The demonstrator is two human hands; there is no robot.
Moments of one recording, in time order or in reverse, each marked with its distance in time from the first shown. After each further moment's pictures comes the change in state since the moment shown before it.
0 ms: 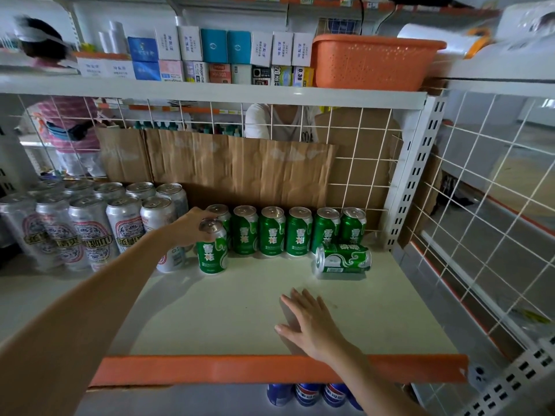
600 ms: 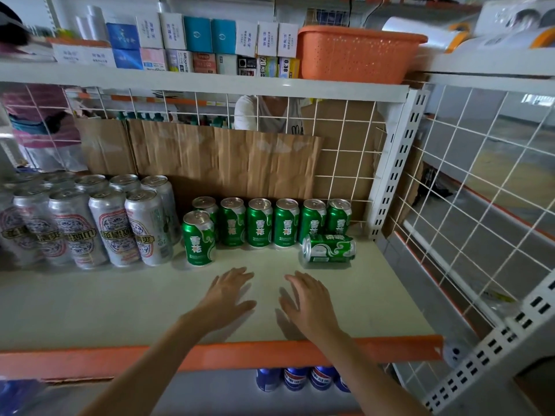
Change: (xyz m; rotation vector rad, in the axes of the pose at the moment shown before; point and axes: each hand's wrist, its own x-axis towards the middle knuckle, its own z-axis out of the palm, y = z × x) left_hand -0.077 0.047 0.139 0.048 -0.122 0.103; right_hand -0.007 0.008 -0.005 0.102 0.349 0.063
